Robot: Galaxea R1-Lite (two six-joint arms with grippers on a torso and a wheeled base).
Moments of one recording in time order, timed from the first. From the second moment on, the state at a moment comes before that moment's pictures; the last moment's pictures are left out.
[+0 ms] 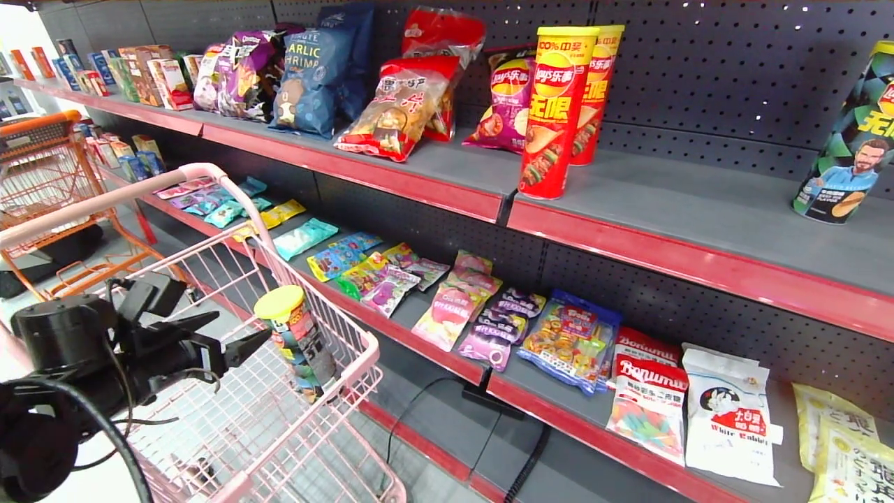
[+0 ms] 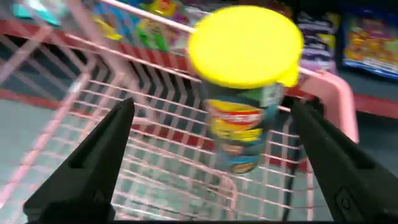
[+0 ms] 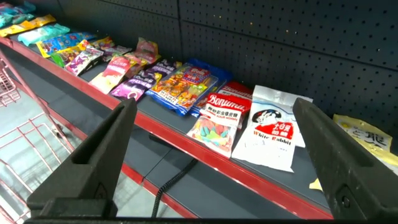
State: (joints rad) left arm 0.14 1.93 -0.31 -1.27 -0.47 0.13; right arm 0.00 0.00 0.00 0.00 0.01 0.00
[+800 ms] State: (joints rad) left arm 0.01 2.12 -0.47 -1.29 -0.46 0.08; right arm 0.00 0.00 0.00 0.00 0.01 0.00
